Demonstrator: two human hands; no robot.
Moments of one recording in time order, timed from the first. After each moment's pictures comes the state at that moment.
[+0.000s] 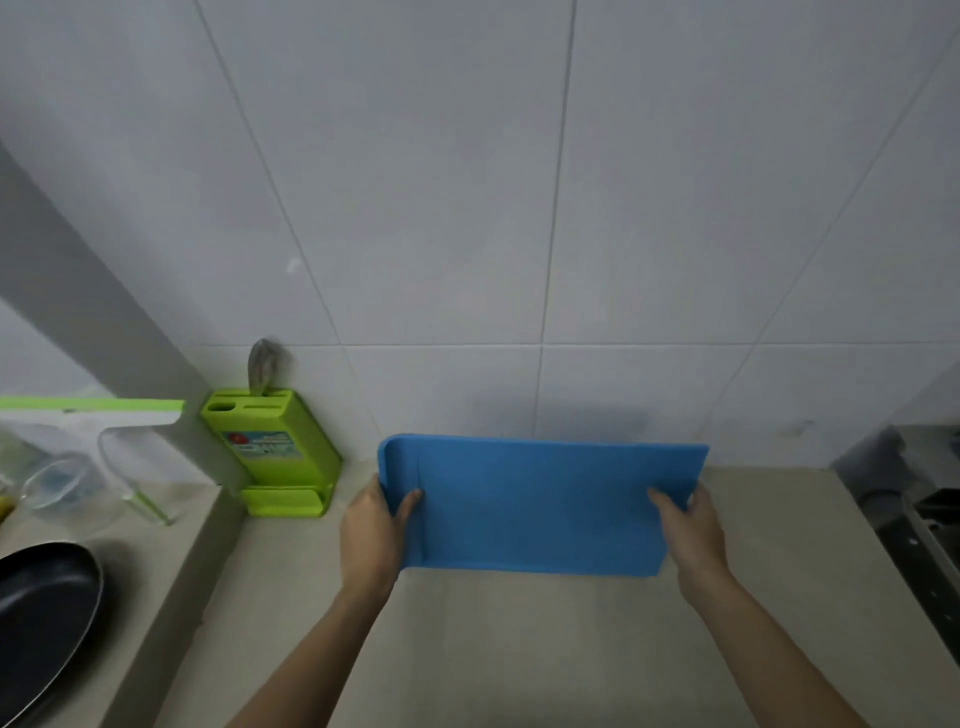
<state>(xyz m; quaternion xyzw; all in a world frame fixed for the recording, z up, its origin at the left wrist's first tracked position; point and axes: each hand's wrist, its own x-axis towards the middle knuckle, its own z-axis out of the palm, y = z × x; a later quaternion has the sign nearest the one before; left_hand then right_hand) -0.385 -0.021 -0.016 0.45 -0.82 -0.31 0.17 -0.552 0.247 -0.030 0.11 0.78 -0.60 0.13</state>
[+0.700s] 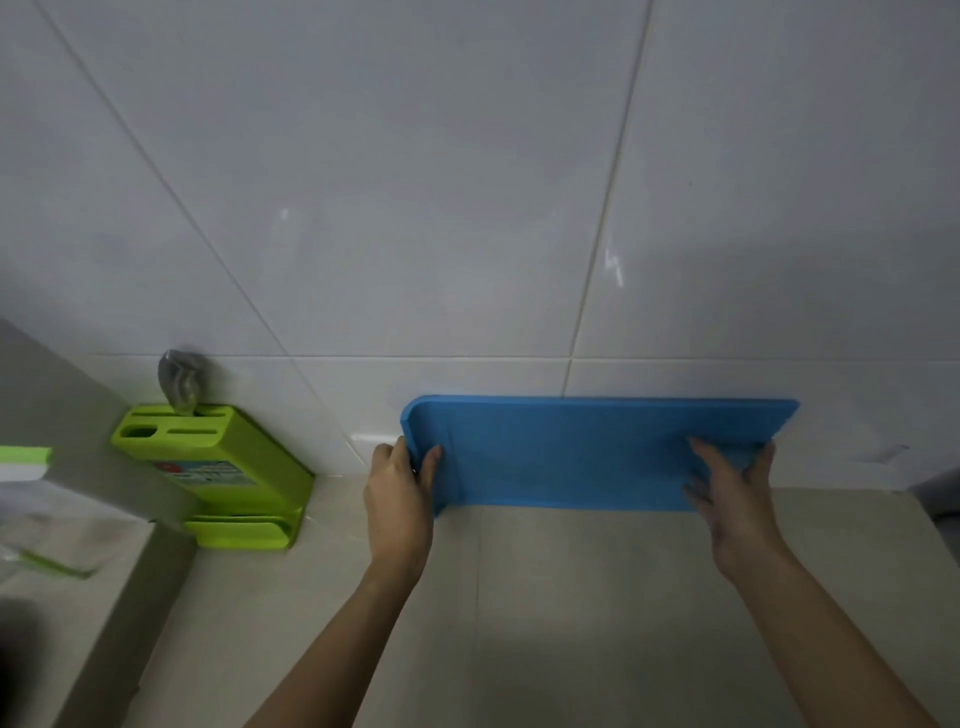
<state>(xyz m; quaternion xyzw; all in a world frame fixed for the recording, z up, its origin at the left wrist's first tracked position) -0.493 -0.053 -0.060 0.42 -0.84 -0.29 0.20 -0.650 0.196 -0.046 0.14 0.66 -0.72 0.13</state>
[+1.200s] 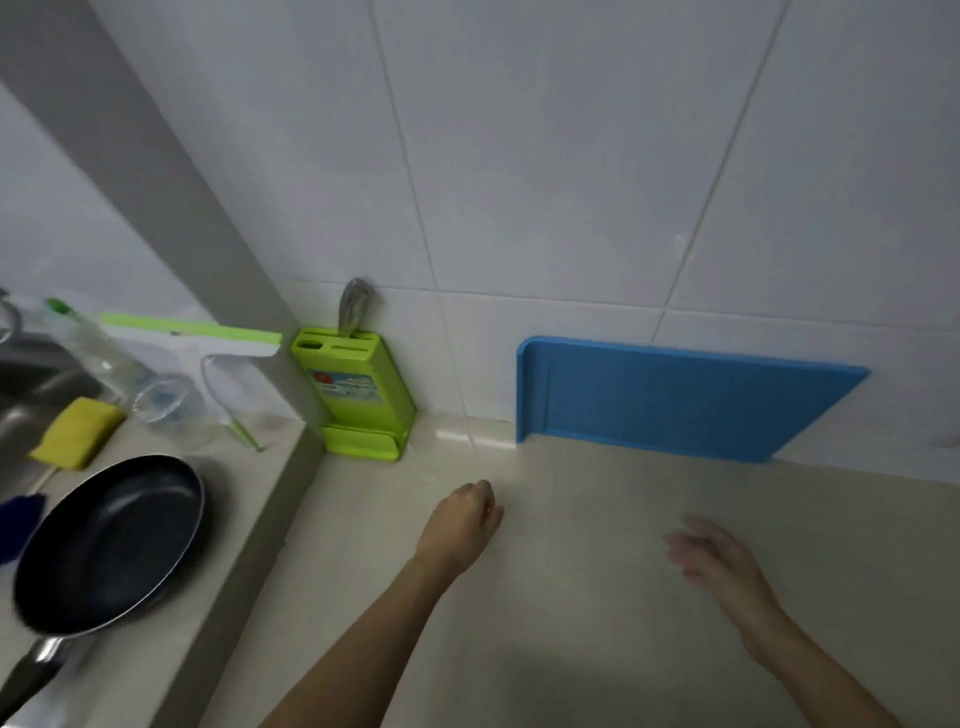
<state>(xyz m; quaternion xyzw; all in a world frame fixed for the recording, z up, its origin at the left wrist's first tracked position) -0.363 -0.042 -0.082 0.29 -0.92 -0.27 -0.05 -0.509 0.227 -0.080 0.00 0.76 -0.56 0.33</state>
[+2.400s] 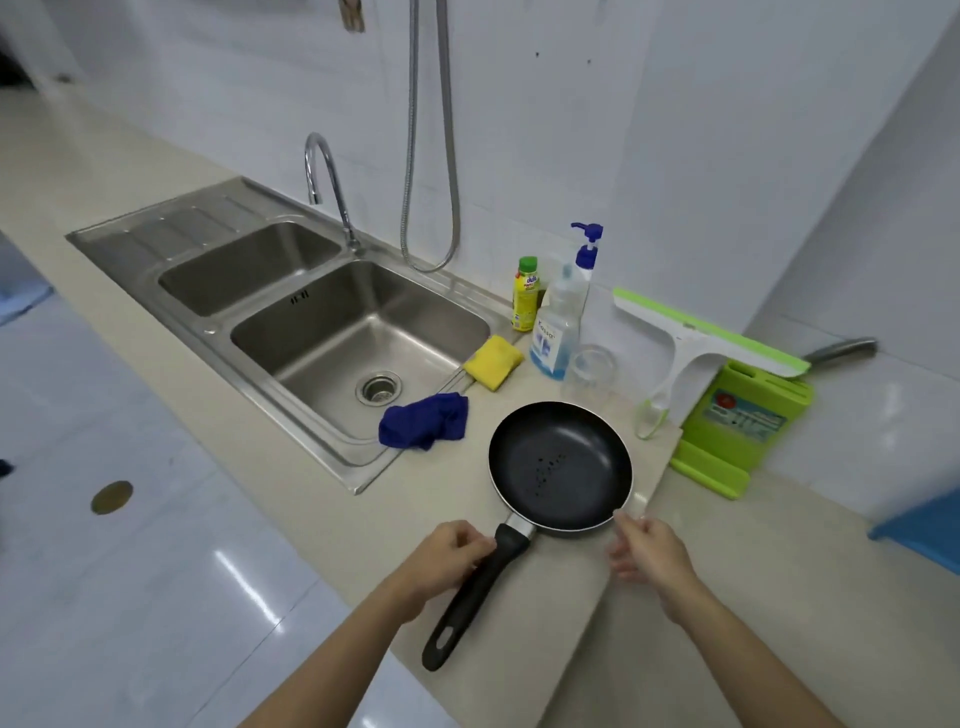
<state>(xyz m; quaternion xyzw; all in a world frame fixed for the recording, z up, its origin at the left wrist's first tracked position) 0.103 -0.255 -0.031 0.51 -0.60 -0.62 0.03 -0.141 -0.157 -0.043 -0.16 0.79 -0.42 0.41</state>
